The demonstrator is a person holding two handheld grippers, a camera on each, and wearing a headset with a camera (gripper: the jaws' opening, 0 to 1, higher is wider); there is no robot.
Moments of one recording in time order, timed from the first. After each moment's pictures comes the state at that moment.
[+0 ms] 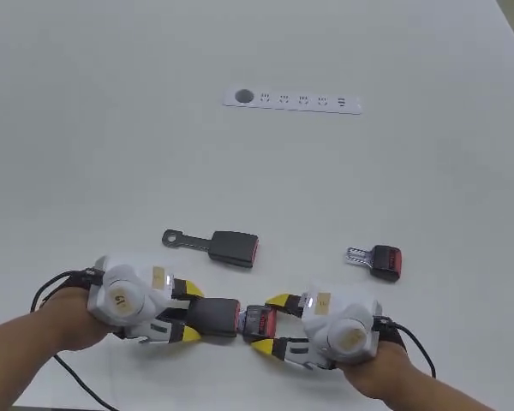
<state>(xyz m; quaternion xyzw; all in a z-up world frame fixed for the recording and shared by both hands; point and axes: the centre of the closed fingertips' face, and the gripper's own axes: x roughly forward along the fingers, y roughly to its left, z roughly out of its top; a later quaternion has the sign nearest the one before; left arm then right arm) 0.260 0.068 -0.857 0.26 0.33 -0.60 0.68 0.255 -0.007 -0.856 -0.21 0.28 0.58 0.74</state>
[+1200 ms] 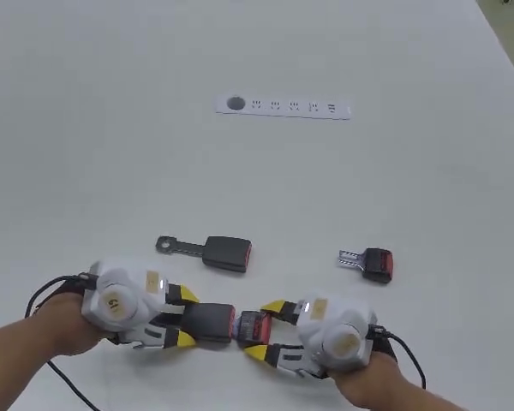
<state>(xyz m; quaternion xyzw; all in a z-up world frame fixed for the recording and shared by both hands) 0.261 0.064 -0.856 0.26 0.33 -0.60 0.68 0.254 -0.007 -0.855 -0.17 0.29 0.56 0.76</state>
